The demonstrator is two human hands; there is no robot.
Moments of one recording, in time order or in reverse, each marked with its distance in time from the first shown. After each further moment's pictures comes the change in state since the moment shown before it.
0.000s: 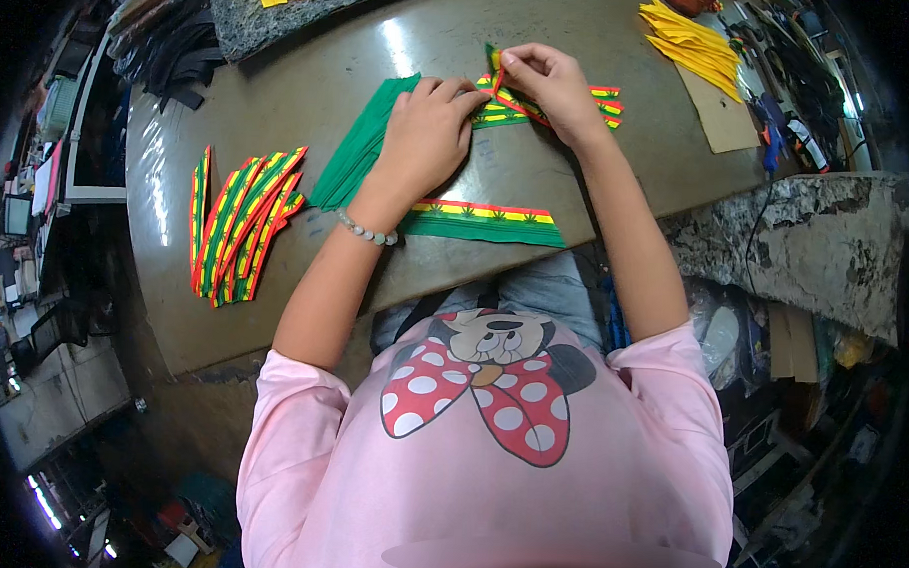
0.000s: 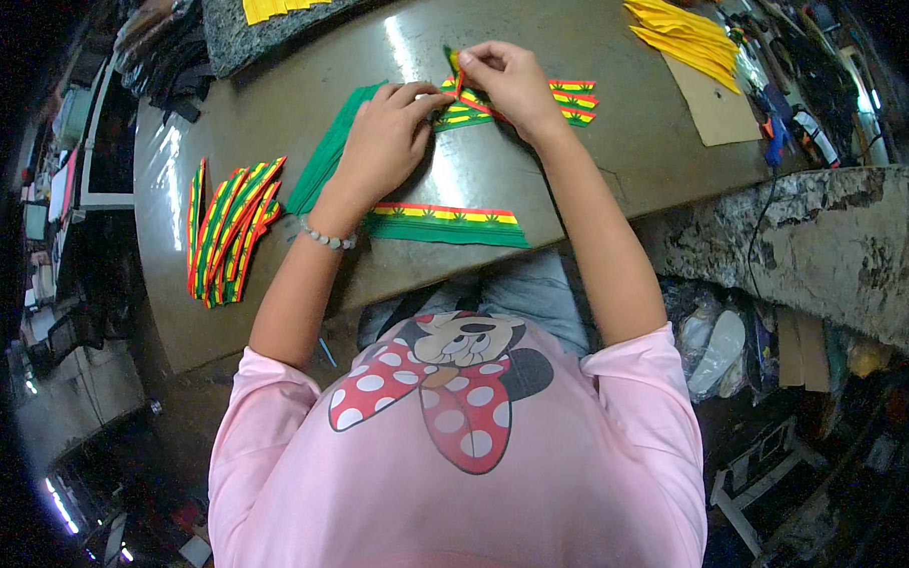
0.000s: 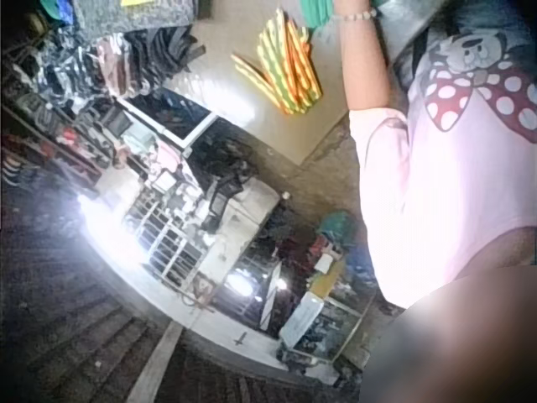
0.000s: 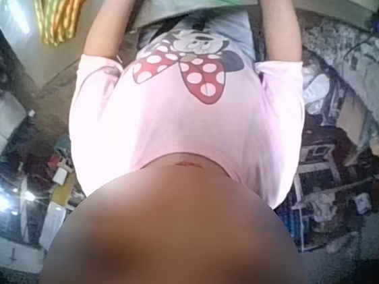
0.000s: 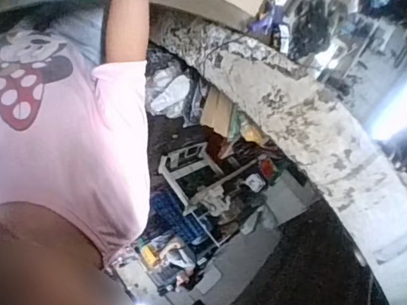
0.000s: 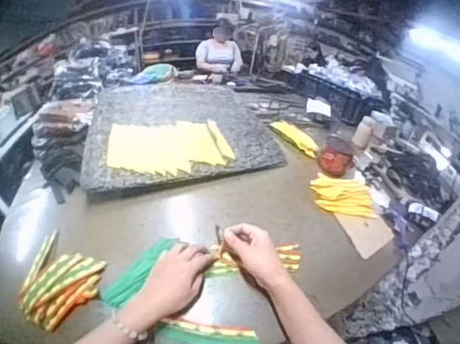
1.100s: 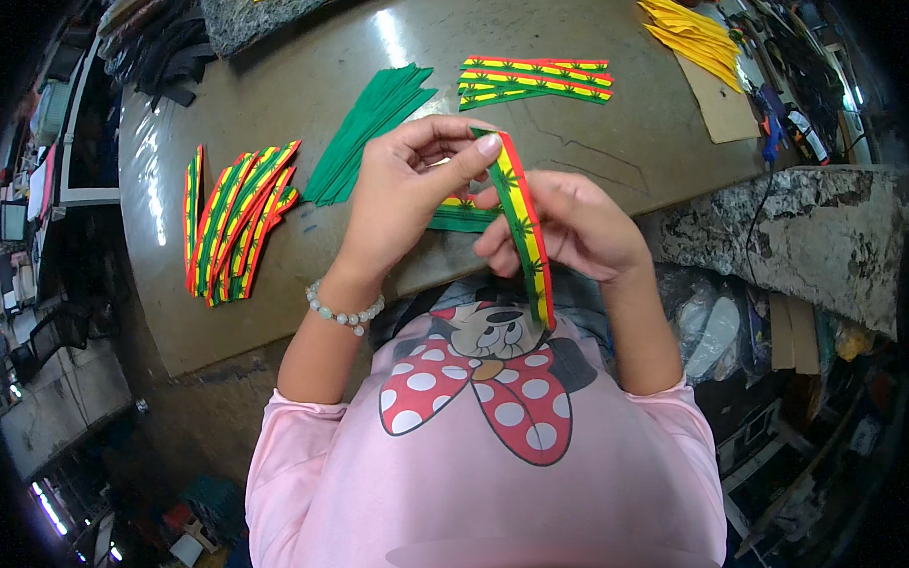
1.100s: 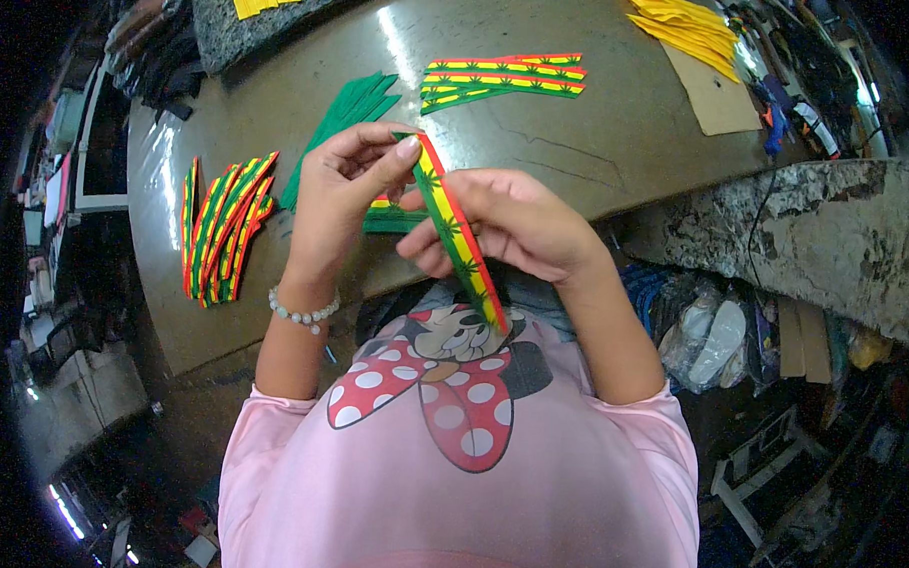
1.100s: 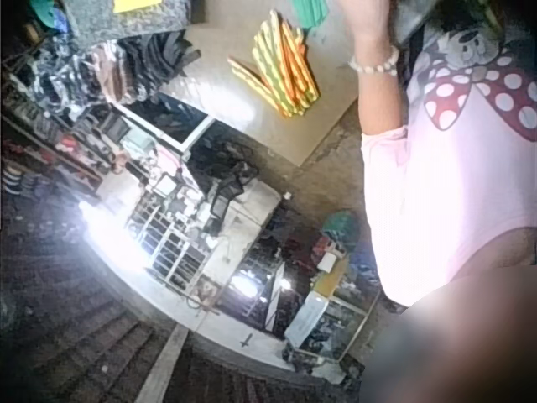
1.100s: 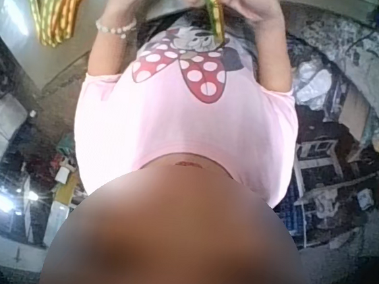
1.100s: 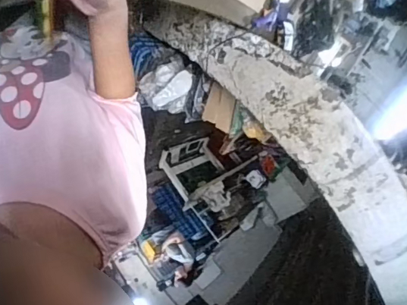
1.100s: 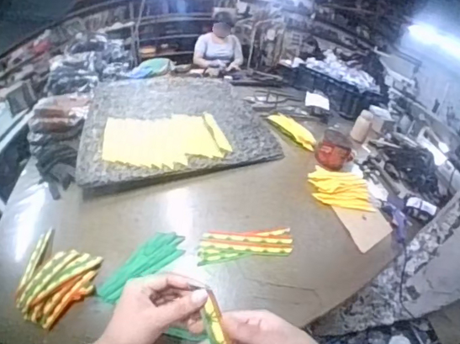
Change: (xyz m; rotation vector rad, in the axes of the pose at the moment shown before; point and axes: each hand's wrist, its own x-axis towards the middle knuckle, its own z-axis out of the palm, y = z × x) left_hand -0.037 0.062 -0.067 -1.327 0.013 -0.608; right_hand -0.142 -0.083 0.009 0.758 -0.591 0.582
